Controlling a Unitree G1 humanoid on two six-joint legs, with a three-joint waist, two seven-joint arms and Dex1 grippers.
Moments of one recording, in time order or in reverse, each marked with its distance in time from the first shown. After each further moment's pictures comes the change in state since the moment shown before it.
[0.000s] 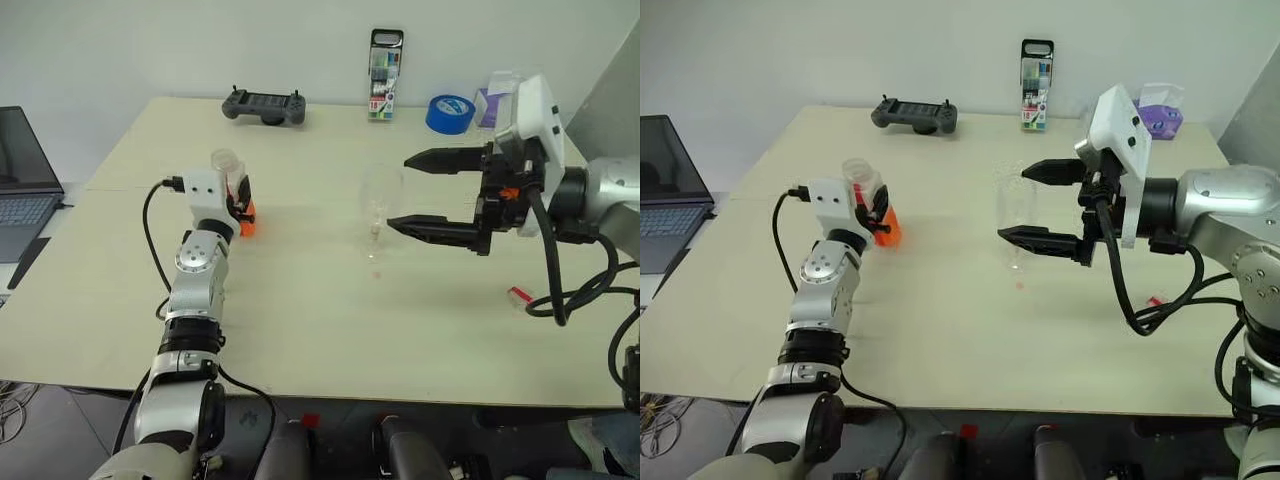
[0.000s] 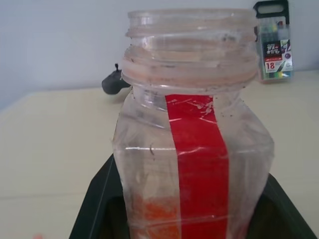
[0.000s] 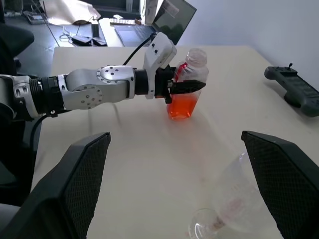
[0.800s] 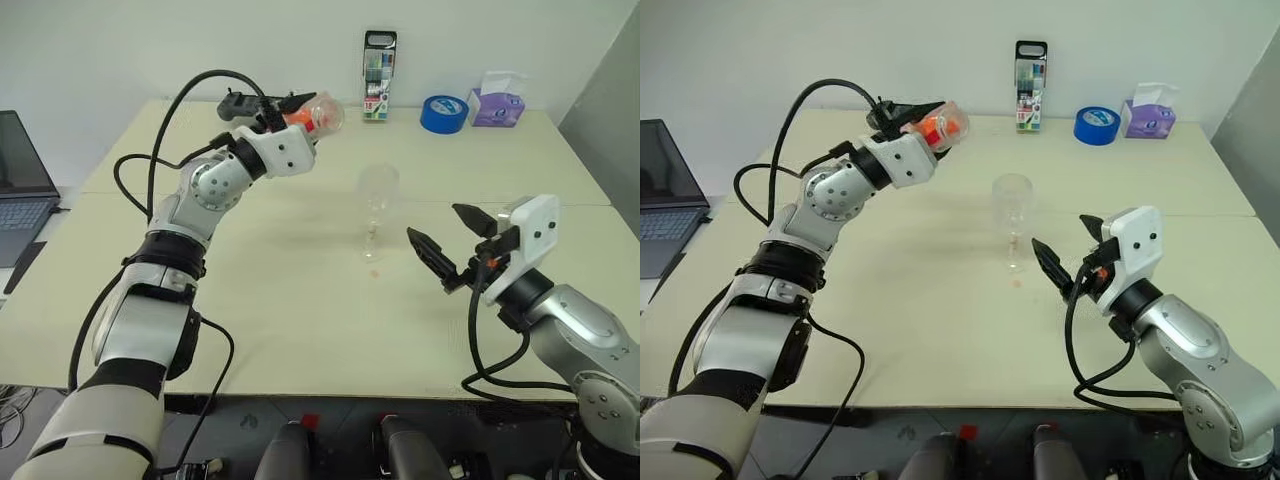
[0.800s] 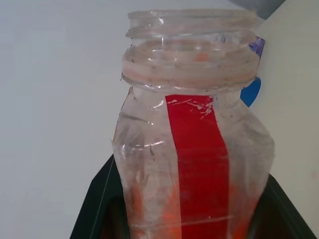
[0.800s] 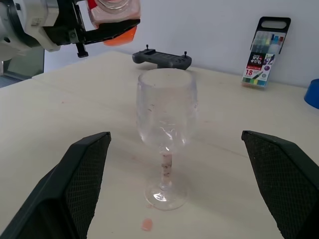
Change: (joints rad) left arm -0.431 0.207 -0.406 0.391 0.508 -0.680 -0.069; right arm 0.577 0.350 -0.022 -0.321 -0.220 -0.203 -0.590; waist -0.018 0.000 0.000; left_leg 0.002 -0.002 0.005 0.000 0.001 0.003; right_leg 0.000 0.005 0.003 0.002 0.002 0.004
